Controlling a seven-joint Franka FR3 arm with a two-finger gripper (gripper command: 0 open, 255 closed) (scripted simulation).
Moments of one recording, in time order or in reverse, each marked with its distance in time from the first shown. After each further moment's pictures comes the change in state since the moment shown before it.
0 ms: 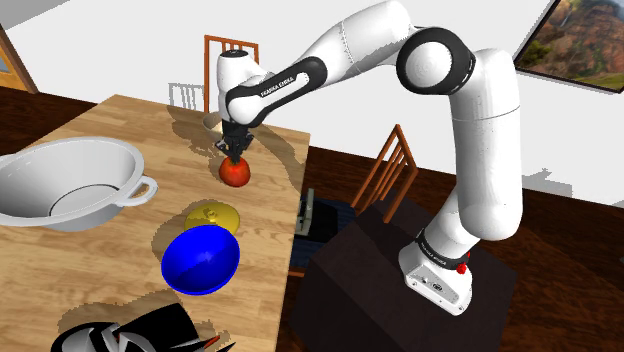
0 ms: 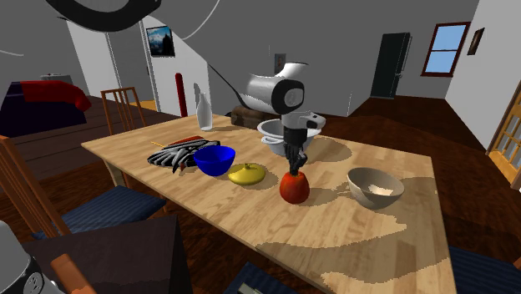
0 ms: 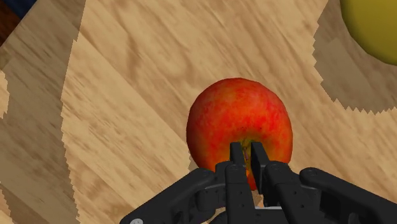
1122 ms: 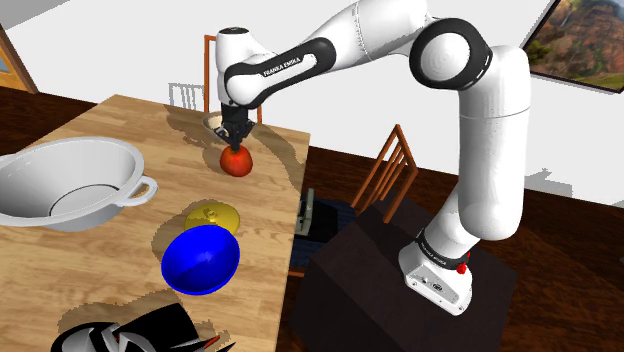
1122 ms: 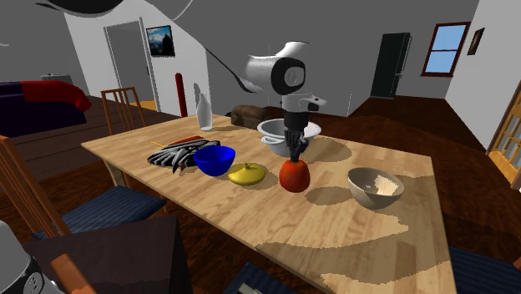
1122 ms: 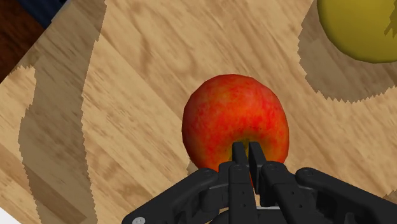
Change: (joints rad) arm -0.007 -0.073 0.011 0.020 0.017 -0.093 -0.012
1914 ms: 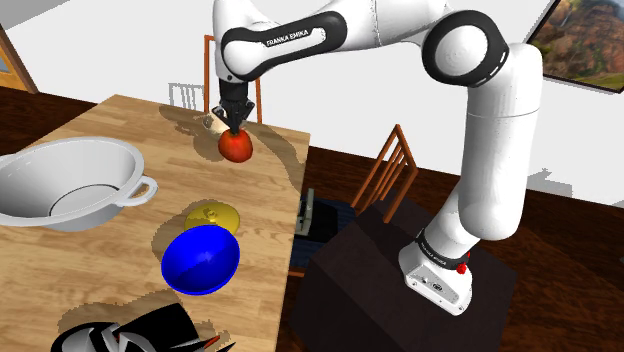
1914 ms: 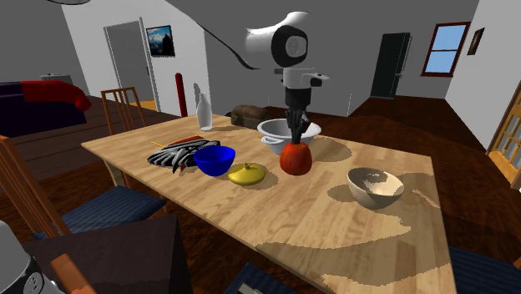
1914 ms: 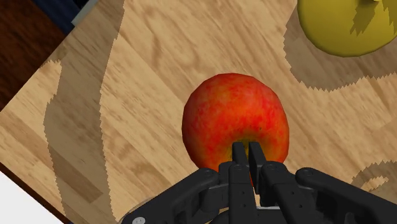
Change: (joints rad) arm -0.004 -0.066 0.010 0.072 0.018 -0.136 -0.013
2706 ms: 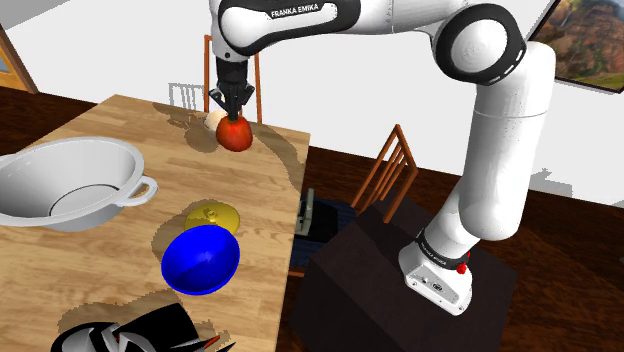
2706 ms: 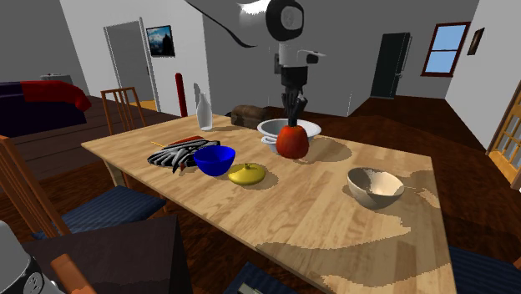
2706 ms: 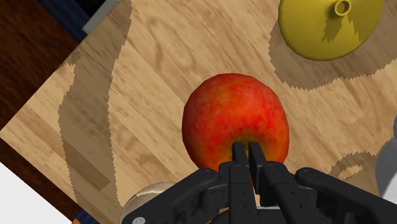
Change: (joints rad) arm 0.012 -0.061 0.012 0.053 0.012 -0.115 0.012
